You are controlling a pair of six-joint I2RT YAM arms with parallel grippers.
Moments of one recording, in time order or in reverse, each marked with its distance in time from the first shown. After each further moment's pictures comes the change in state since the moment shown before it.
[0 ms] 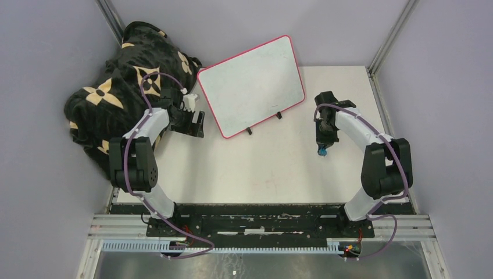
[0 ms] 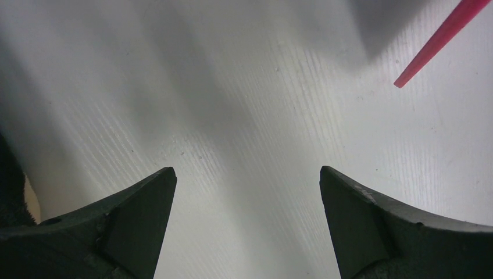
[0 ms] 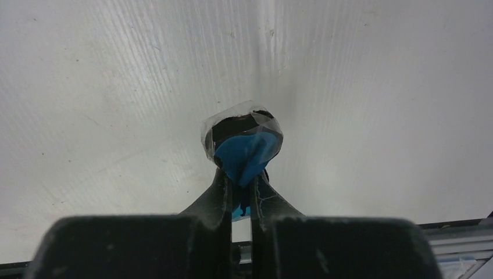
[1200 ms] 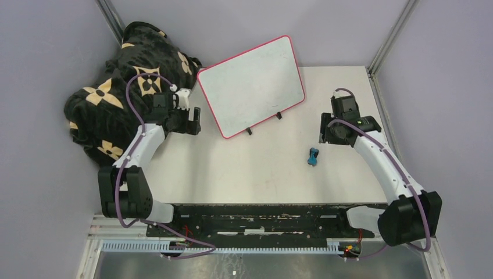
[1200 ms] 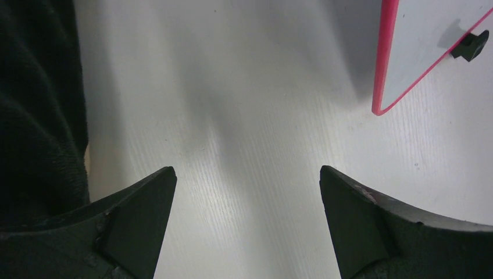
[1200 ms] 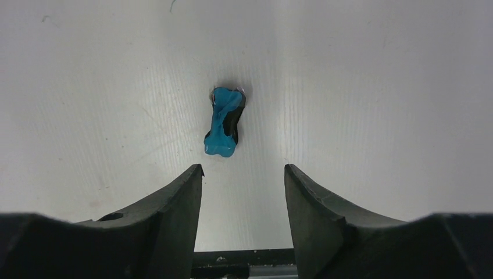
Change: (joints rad) left arm -0.025 -0.248 -0.178 0.186 -0.096 -0.141; right arm 0.000 -0.348 -0.139 0.080 -0.020 0.014
